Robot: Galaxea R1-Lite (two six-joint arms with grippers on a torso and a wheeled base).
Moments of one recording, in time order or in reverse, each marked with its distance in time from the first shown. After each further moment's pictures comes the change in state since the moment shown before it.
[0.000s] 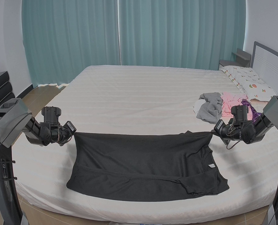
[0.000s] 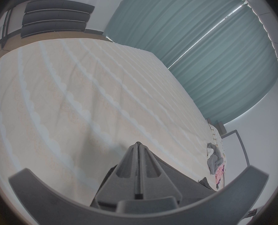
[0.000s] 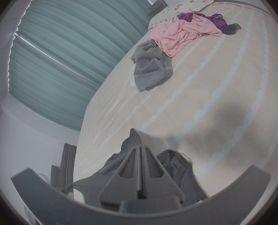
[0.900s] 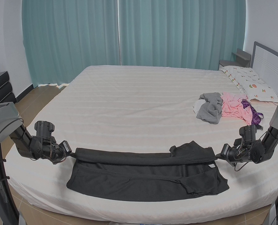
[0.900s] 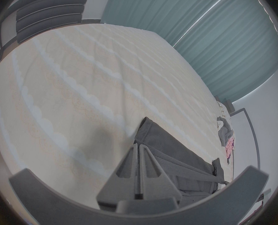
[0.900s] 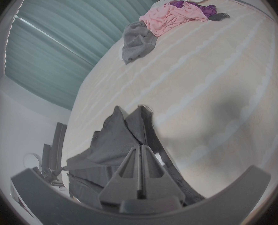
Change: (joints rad) left arm 0.027 -0.129 0.341 -0.004 -0.076 0.160; right arm -0.040 -0.093 0.419 -0.144 0.094 -0.187
